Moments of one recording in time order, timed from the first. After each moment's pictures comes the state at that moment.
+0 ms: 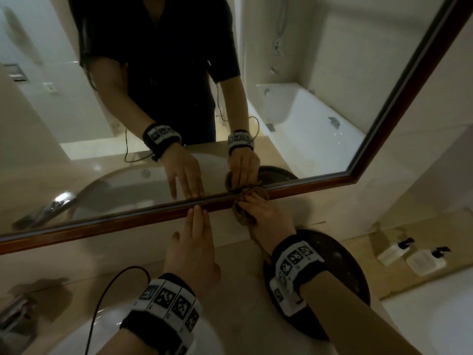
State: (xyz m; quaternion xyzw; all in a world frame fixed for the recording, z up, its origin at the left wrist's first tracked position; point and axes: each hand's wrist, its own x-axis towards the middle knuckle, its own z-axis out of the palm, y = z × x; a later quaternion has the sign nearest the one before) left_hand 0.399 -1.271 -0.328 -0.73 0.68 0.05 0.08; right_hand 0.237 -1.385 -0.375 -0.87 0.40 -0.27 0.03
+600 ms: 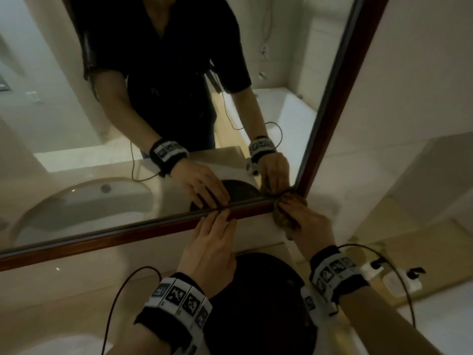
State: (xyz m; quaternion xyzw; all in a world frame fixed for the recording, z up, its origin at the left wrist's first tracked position) left_hand 0.244 -1.366 -0.322 -0.63 0.77 0.03 -0.04; right_hand 0.014 -1.472 -0.378 -0.81 0.47 -0.34 0.05
